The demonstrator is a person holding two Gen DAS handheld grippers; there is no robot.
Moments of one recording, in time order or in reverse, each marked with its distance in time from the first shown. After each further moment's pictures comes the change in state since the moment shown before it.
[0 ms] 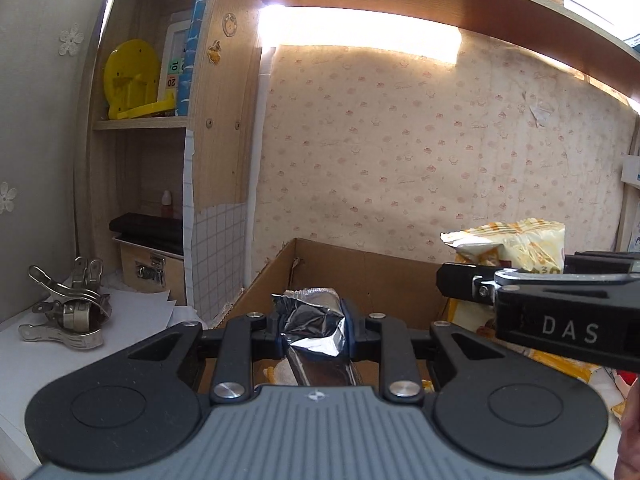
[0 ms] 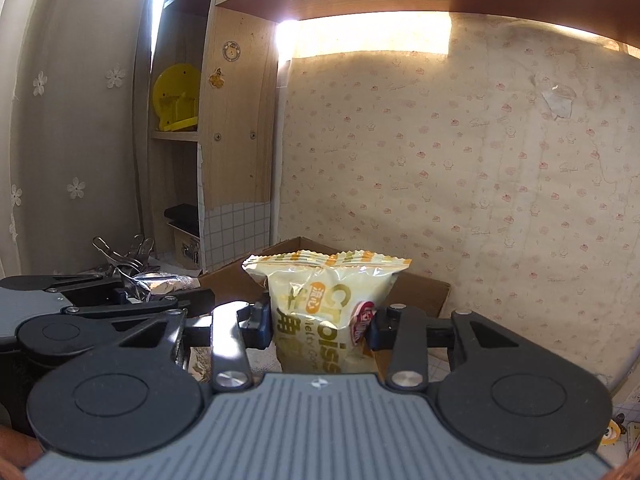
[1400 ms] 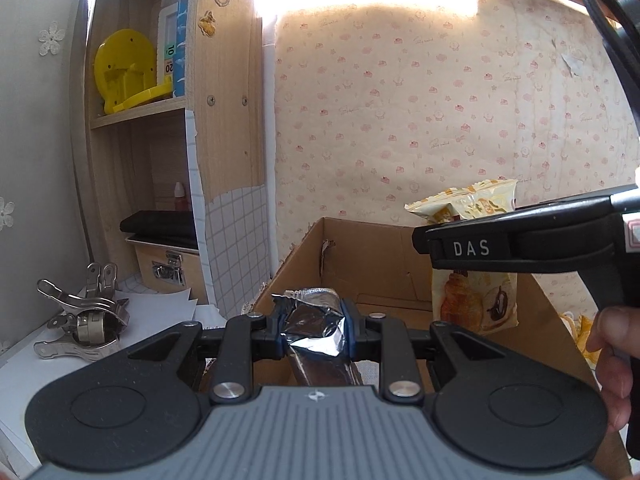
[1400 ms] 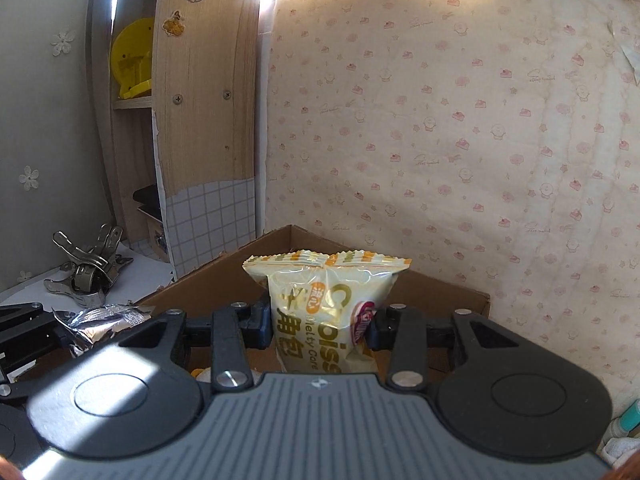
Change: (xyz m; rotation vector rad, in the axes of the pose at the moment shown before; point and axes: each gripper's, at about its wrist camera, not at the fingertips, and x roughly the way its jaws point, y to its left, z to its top) left arm 0.038 0.002 -0.002 0.088 0.068 0.099; right arm 0.103 -0.010 0.020 0.000 0.121 -0.026
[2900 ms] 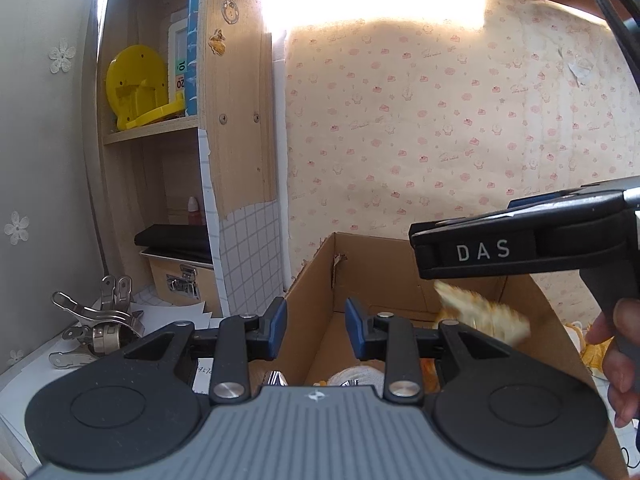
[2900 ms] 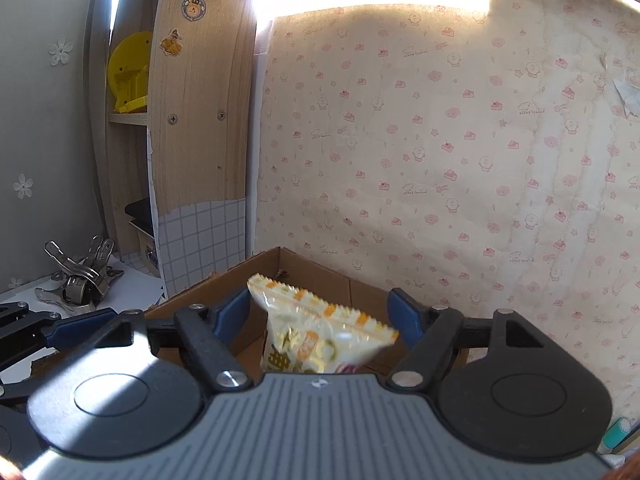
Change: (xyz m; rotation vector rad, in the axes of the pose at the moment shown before) left arm -0.007 0.000 0.005 0.007 -0.032 0.039; right arm -0.009 0.000 0.010 -0.029 -0.044 -0.033
